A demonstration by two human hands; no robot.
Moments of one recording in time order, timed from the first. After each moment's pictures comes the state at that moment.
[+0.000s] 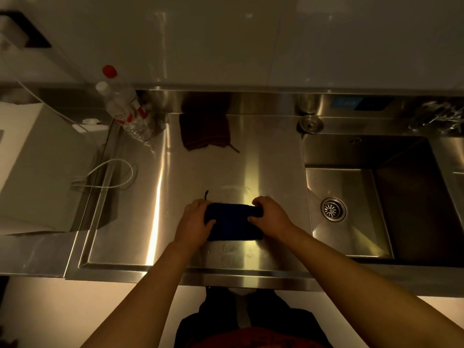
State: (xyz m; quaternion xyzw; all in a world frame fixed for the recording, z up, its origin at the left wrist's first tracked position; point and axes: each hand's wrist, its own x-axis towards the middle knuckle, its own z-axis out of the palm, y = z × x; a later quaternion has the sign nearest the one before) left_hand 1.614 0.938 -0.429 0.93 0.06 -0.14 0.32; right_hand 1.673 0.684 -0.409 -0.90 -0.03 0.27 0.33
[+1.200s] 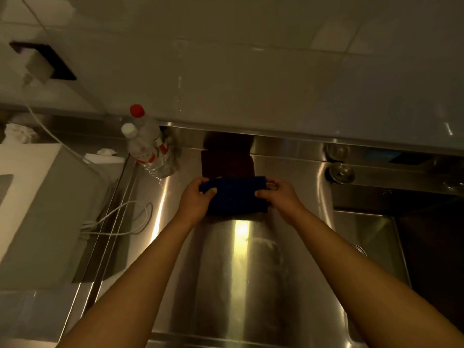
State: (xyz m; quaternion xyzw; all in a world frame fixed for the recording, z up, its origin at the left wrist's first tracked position) left_hand 1.801 1.022 -0.379 0.82 0.18 -0.03 0.55; right_hand 1.851 0.777 -0.339 -0.72 0.12 0.26 0.64
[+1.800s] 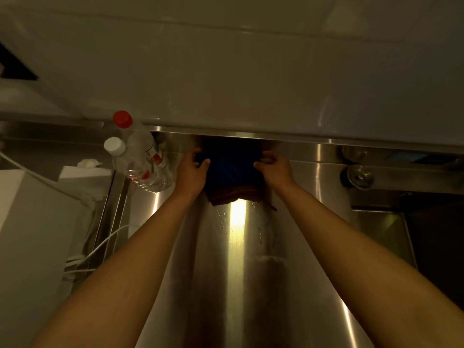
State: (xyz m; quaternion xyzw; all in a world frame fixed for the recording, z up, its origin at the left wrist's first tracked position) left_hand 1.923 1.072 -0.419 0.80 0.21 -0.01 0.56; right_hand 1.963 0.842 -0.389 -0.79 0.17 0.17 0.57
